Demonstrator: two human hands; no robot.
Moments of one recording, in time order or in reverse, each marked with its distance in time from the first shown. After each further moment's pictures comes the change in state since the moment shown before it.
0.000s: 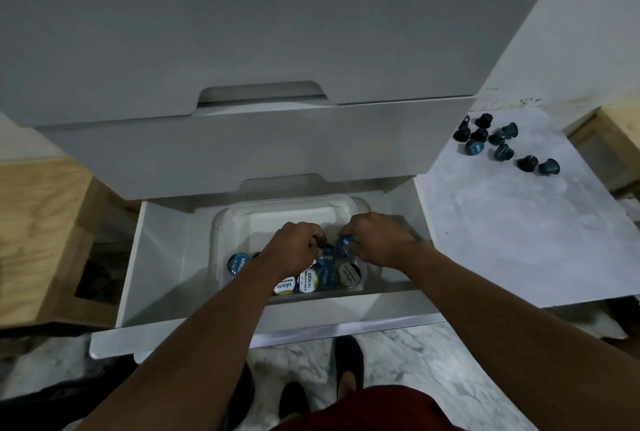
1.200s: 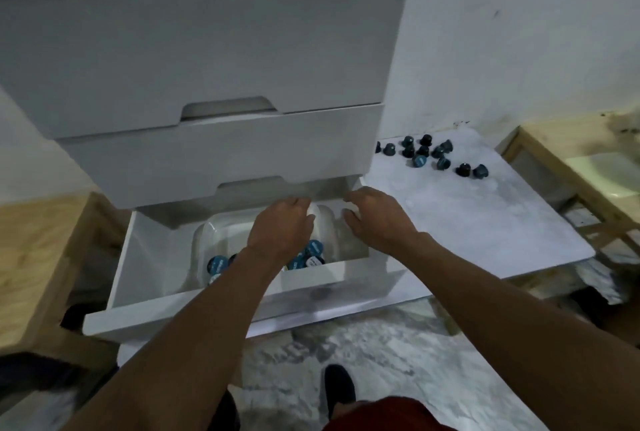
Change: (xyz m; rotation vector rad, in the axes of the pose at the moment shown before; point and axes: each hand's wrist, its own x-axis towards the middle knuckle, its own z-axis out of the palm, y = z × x) left_hand -0.055 0.087 -0.014 0.449 0.407 0.201; right_hand -0.085 0.014 -0.022 0.148 0.502 0.151
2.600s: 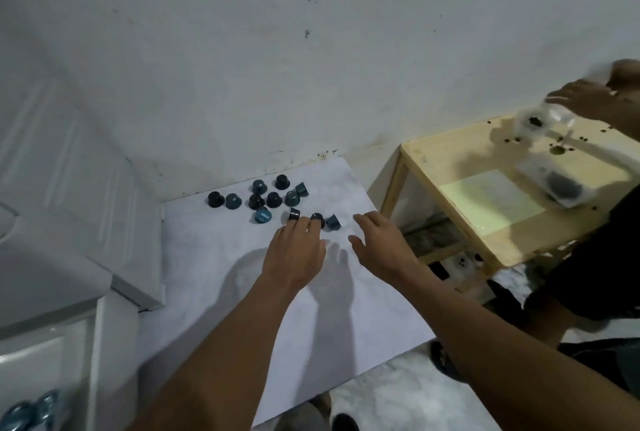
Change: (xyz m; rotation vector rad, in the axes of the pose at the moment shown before) left_hand 0.239 0.343 0.158 0.097 0.018 0.245; right_hand 0.023 0.417 -0.095 0.009 0.004 0.248
